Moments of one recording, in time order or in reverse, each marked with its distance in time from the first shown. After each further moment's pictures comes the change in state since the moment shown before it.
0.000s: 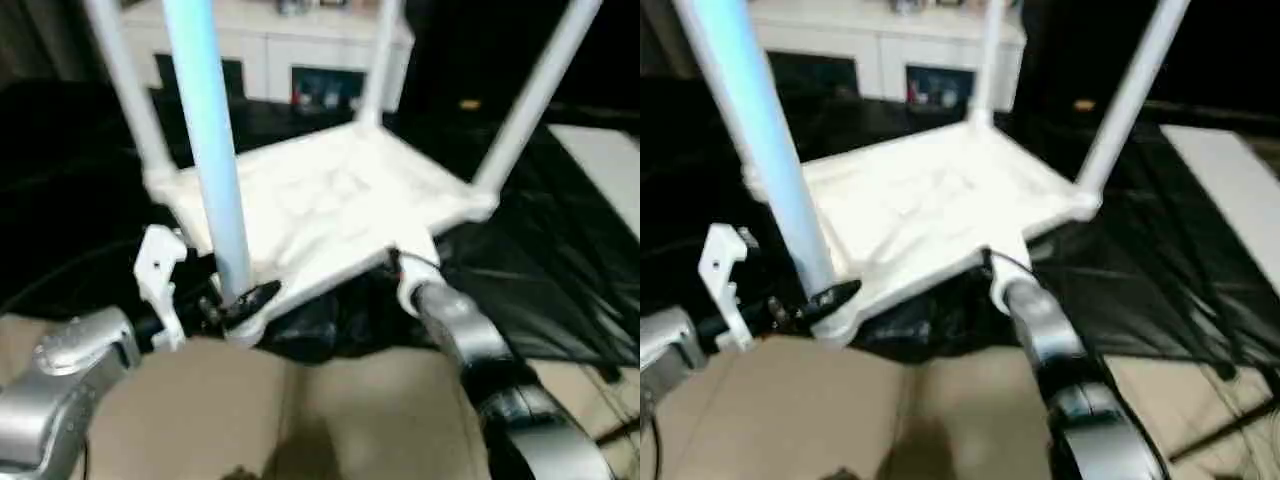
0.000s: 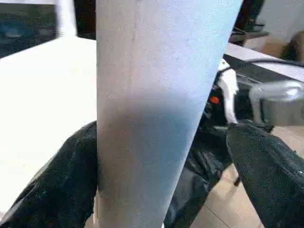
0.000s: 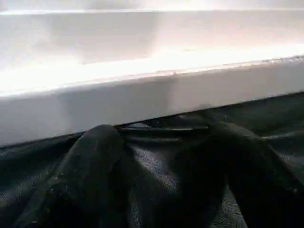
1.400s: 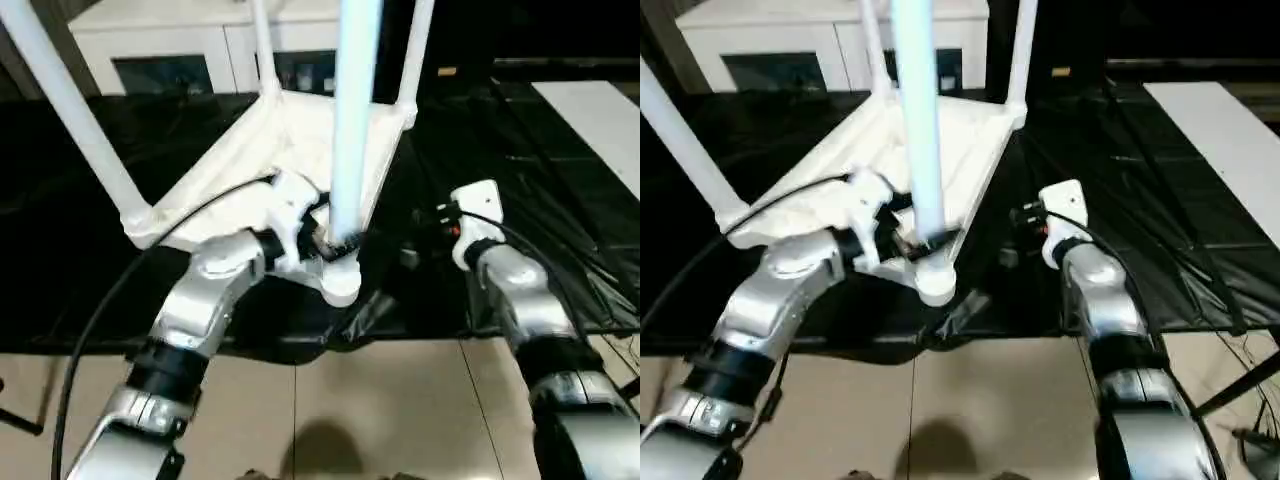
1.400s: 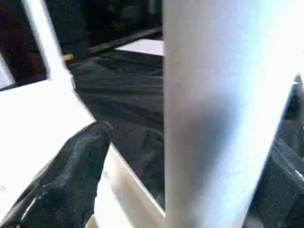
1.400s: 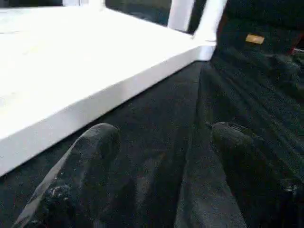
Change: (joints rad) left arm -0.453 -0.296 -0.256 0.587 0.252 -0.388 0.117; right arm 0.101 -0.215 -0.103 -0.301 0.041 -0.137 0.133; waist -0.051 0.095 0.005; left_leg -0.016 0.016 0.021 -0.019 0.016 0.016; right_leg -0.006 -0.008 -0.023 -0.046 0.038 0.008
